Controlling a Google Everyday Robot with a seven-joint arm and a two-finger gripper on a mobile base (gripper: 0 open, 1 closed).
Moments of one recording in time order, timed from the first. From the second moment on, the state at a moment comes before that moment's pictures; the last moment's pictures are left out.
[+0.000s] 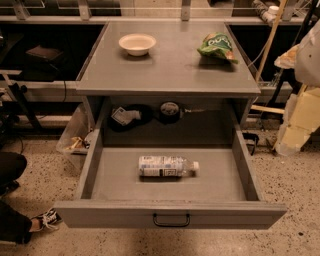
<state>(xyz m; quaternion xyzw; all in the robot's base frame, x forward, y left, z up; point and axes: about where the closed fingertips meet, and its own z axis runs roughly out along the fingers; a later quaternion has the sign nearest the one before) 0.438 -0.217 0.976 -0.60 0.78 -0.03 0.16</state>
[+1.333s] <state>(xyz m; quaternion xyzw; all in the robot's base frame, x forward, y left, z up) 0.499 -0.174 0.890 -0.61 0.77 0.03 0.19</state>
